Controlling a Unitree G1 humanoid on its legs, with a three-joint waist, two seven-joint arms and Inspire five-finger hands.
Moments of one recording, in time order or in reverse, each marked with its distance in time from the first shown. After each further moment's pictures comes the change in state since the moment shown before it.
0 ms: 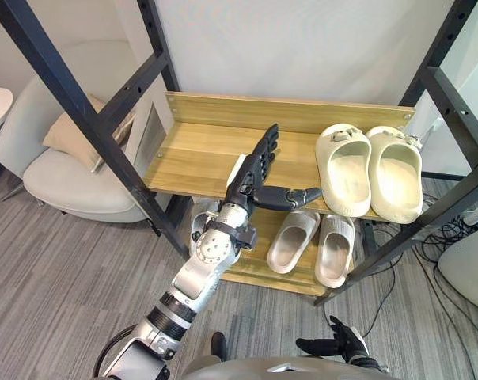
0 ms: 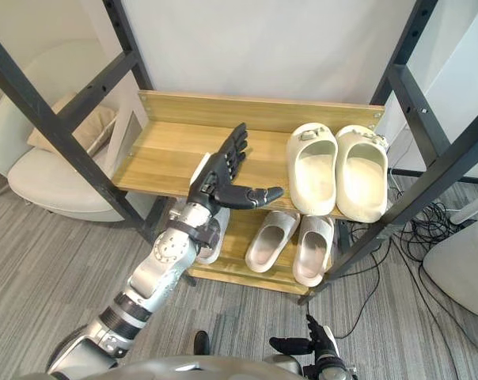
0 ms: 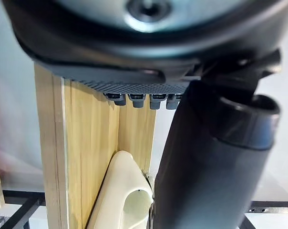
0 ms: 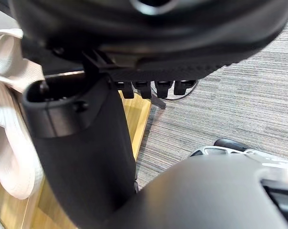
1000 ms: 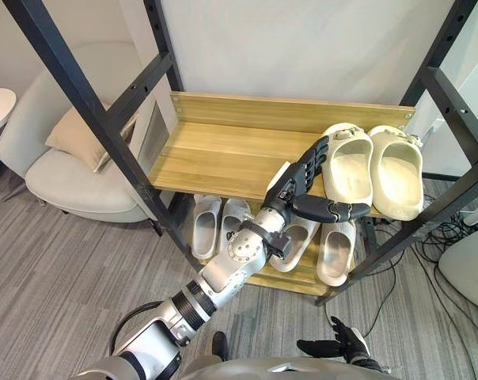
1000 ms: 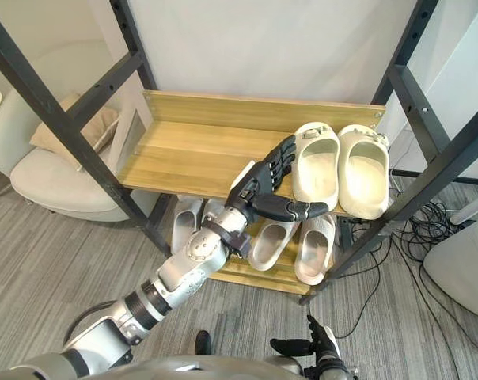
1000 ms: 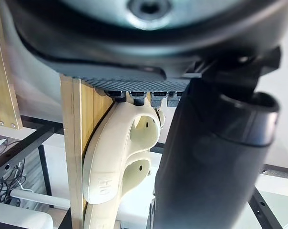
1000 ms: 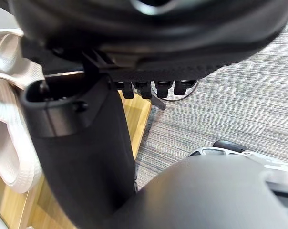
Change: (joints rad) left arm -0.175 -0.061 -0.246 0.136 -0.179 -0.012 0.018; right arm 0.011 -0.010 0.016 -0.021 0.002 0.000 -0.016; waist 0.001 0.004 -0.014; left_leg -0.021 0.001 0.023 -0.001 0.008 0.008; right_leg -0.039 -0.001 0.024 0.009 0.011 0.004
